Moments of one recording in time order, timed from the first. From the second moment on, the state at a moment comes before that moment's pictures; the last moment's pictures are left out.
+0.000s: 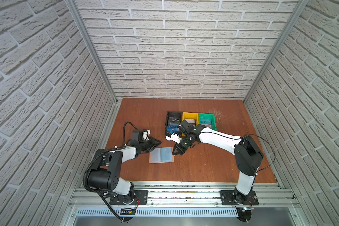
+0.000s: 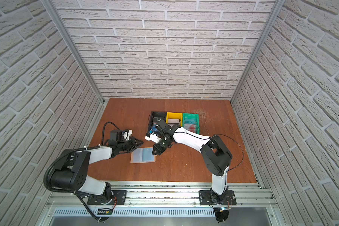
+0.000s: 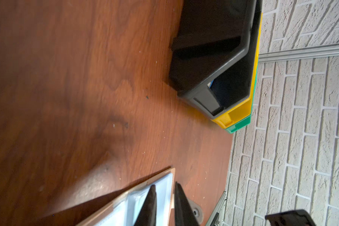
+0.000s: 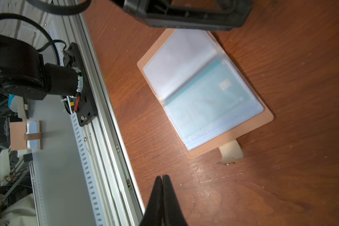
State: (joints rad) left arm -0.16 1.49 0.49 0.21 0.68 -0.79; right arm 0.73 1.86 1.37 -0.76 -0.59 -0.04
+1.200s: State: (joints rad) left arm -0.22 1.49 0.40 0.23 0.58 -0.80; right arm 0.75 2.10 1.53 -0.84 -0.55 -0.05
